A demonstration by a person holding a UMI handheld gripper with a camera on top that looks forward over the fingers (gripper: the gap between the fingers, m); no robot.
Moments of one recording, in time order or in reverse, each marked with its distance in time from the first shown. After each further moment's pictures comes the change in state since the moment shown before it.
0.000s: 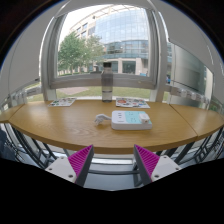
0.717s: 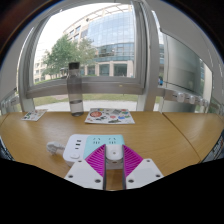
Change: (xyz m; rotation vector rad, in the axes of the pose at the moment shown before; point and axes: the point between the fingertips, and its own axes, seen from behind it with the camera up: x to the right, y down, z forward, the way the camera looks) arm 0.119 -0.068 0.153 0.038 0.088 0.032
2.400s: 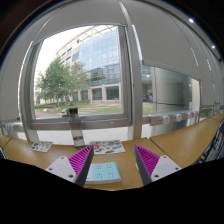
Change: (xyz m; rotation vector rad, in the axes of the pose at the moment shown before) arm 0.032 -0.116 -0.116 0.259 0.050 0.099
